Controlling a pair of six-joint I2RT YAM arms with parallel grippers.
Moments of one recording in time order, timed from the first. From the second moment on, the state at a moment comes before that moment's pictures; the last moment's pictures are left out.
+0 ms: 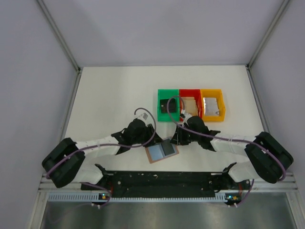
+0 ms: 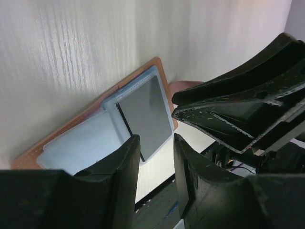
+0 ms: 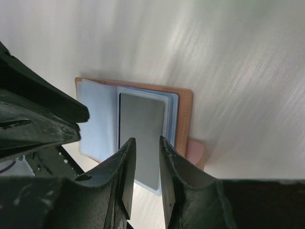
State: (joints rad) left arm -0.79 1.28 0.51 0.13 0.17 -1.05; right arm 0.70 1.35 0.47 0.17 -0.28 0.65
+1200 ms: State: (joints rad) left arm -0.80 1.51 0.38 0.49 0.19 -1.18; right arm 0.68 1.46 0.47 0.28 -0.34 0.67
